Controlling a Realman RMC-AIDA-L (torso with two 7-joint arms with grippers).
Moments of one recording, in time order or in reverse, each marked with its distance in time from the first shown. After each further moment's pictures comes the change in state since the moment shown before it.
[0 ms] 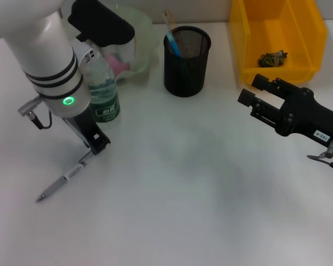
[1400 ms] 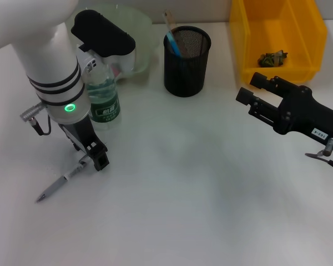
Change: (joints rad) left arm -0.053 -0.002 0.006 -0.140 0.002 -0.037 0.004; right arm 0.009 0.000 -0.002 0.000 0.000 0.007 -0.006
